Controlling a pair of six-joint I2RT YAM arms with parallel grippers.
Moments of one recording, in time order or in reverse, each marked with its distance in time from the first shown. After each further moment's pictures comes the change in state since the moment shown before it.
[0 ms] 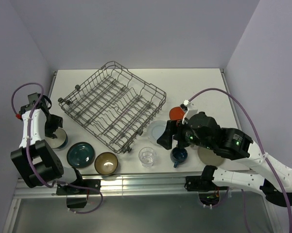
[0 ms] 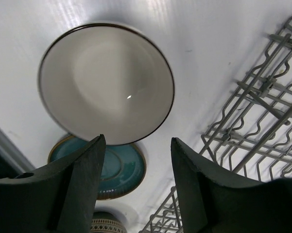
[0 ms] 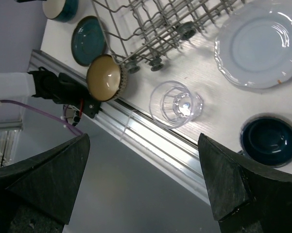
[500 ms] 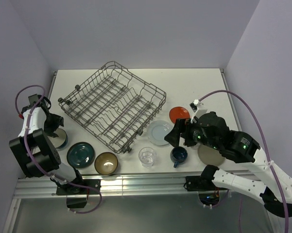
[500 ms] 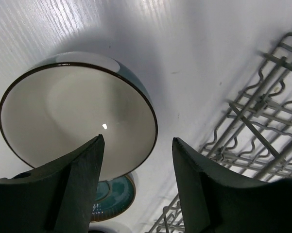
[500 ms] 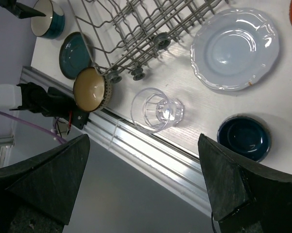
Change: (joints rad) left arm 0.035 0.109 -0.033 0.162 0.064 0.050; right arm -0.133 -0.078 -0.042 -0.020 -0.039 -0.057
